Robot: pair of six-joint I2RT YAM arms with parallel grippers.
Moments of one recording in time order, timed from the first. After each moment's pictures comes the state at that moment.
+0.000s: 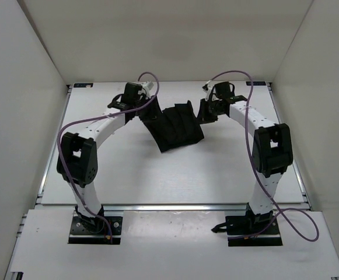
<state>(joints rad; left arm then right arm) -0.36 1.82 1.43 -0.35 0.36 -0.44 0.25 1.91 1.52 -0.52 -0.48 0.20</state>
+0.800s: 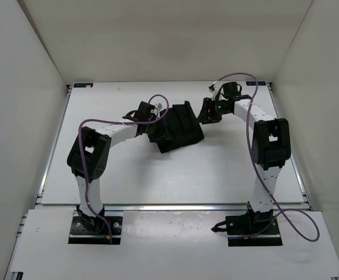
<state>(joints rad) -0.47 1.93 1.24 -0.22 0.35 -0.58 0.16 2.04 1.53 -0.48 -0.65 0.18</state>
